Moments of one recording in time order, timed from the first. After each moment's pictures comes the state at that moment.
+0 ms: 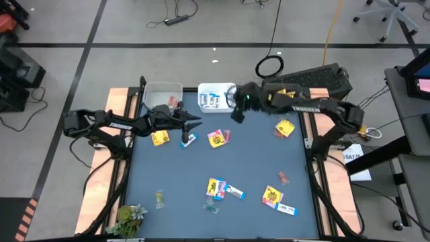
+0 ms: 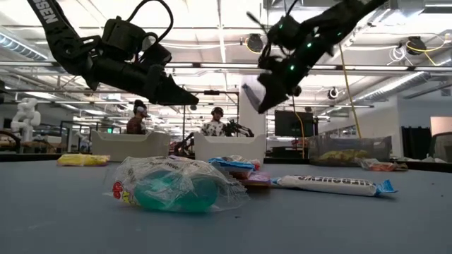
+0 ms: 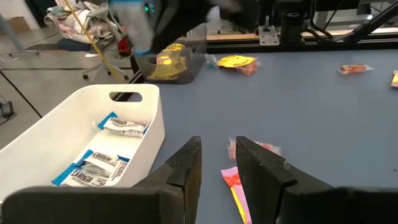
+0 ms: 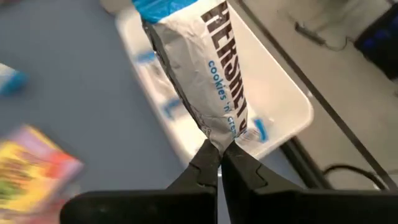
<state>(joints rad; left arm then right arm) 0.38 1.39 0.41 0.75 0.18 0.16 -0.44 1.59 1.07 -0.21 0.19 -0.08</state>
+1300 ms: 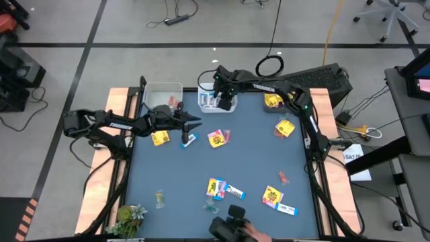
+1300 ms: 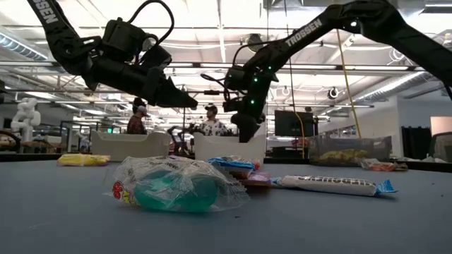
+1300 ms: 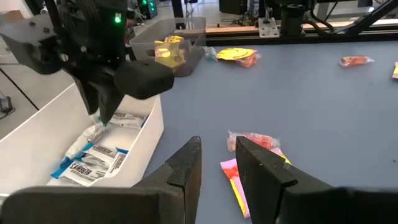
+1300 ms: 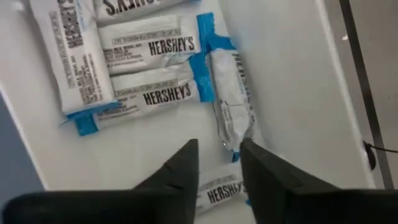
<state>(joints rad) 0.38 1.39 0.41 0.72 0.18 0.17 -0.59 2.24 1.86 -0.76 0.10 -0.31</state>
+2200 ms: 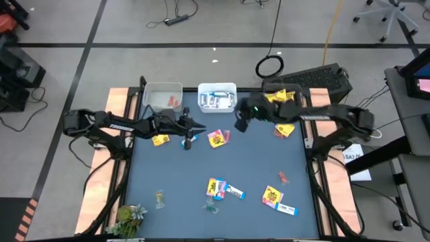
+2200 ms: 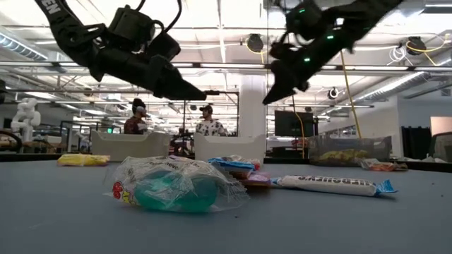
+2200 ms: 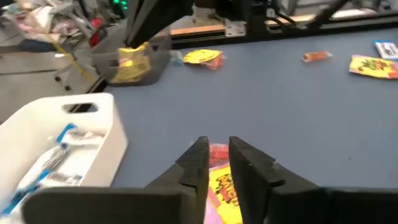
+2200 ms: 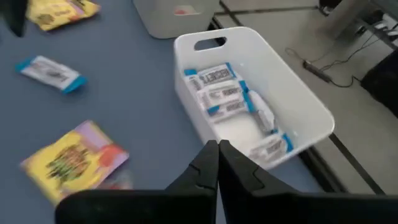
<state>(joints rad) 0.25 1.41 0.49 0.61 0.15 0.20 -0.33 1.43 0.86 -0.03 0.23 -0.05</state>
